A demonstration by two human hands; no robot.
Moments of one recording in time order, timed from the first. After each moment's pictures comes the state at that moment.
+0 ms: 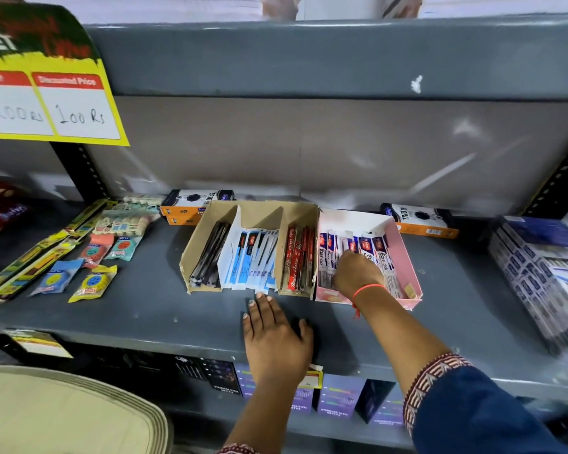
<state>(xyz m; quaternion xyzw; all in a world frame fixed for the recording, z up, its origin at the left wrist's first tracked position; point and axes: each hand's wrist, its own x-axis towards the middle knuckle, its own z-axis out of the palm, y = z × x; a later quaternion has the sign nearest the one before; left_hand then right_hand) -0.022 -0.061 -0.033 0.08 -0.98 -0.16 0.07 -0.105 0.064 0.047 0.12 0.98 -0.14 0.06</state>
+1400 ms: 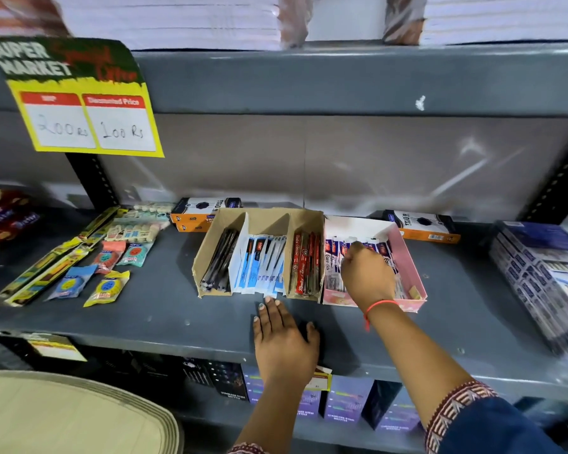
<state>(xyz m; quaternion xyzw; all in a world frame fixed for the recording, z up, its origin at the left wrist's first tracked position) -0.016 -0.066 -0.023 0.06 -0.98 -0.18 0.03 -0.080 0.056 0.068 0.11 0.97 -0.21 -0.09</state>
